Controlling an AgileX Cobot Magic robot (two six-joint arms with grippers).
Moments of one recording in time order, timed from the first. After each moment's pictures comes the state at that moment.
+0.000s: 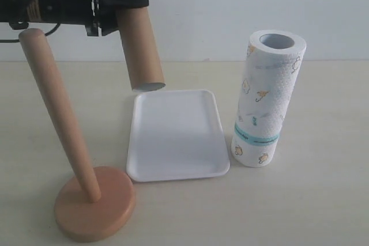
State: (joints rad) left arm -0.07 2.00 -1.51 1.59 -1.21 -2.08; right arm 0.10 0.01 0.00 0.00 0.17 0.04
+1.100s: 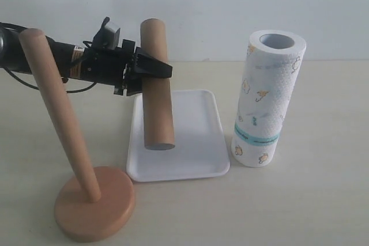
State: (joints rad) left arm -0.14 2.25 -1.51 1.66 -1.21 -2.06; right arm 0.10 0.01 0.00 0.00 0.17 0.04
